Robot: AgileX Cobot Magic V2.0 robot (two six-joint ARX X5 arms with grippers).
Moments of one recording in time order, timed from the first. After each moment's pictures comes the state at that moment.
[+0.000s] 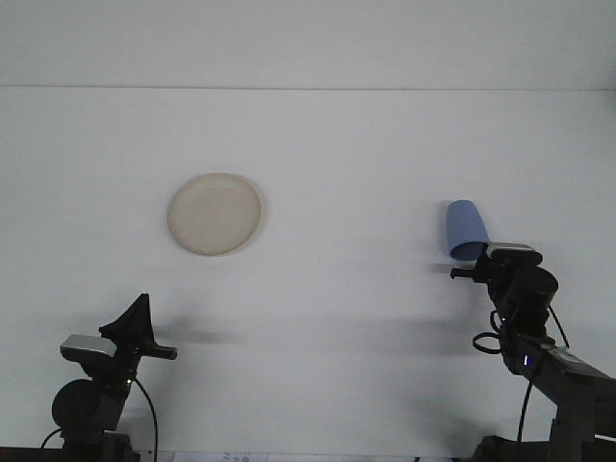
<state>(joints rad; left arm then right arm) -0.09 0.01 0.03 0.12 0.05 -0.12 -0.21 1.47 0.43 0.69 -0.20 0.03</state>
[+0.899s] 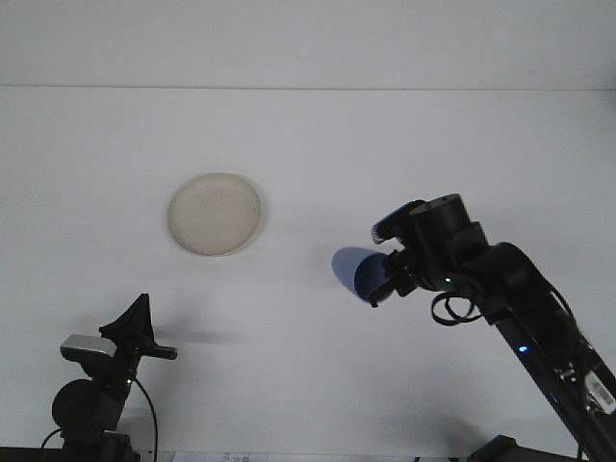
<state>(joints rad) -0.09 0.01 0.03 0.12 0.05 -0.12 0.55 1.37 1.51 -1.19 -0.08 -0.05</state>
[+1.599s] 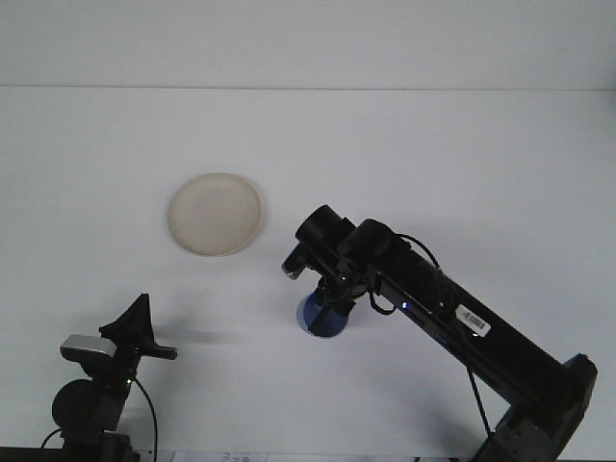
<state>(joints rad) -0.09 0.01 0.03 0.12 0.05 -0.12 0.79 1.73 1.70 -1.34 0.01 -0.11</state>
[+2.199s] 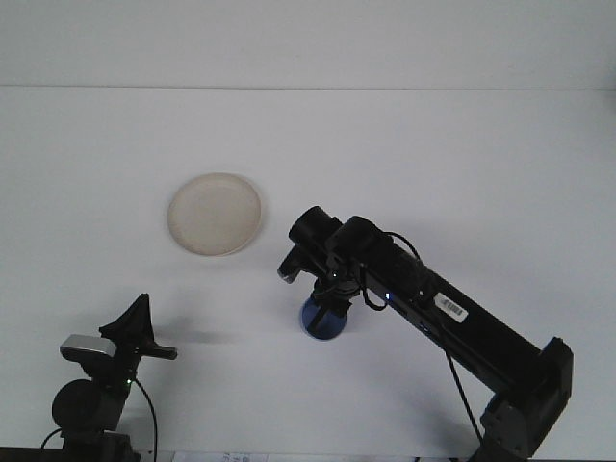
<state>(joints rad) -0.09 0.01 0.03 0.12 0.05 -0.12 0.78 1.79 1.70 -1.34 0.00 -0.17</state>
